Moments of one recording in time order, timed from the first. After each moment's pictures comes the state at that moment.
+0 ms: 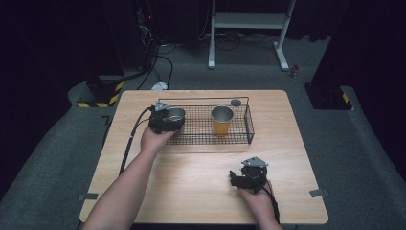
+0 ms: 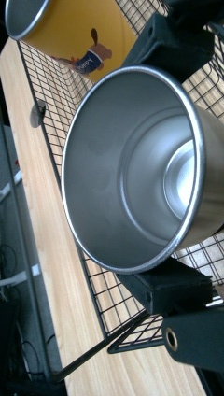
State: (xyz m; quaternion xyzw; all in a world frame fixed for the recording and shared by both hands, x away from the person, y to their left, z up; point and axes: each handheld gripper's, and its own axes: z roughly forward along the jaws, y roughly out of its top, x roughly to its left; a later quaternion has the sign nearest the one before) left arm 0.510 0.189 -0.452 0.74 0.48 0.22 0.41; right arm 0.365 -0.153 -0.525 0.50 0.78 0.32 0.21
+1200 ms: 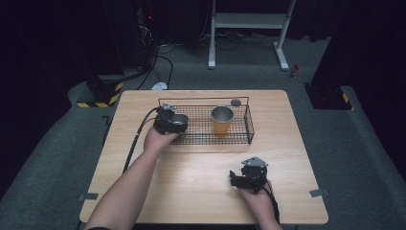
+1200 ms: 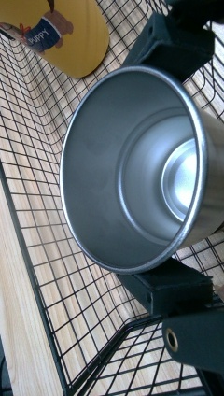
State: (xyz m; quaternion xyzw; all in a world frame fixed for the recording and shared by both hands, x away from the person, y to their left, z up) left arm 0.521 0.177 -0.464 0.78 0.49 0.18 0.35; right arm 0.365 -0.153 -0.525 0.50 0.78 0.32 0.21
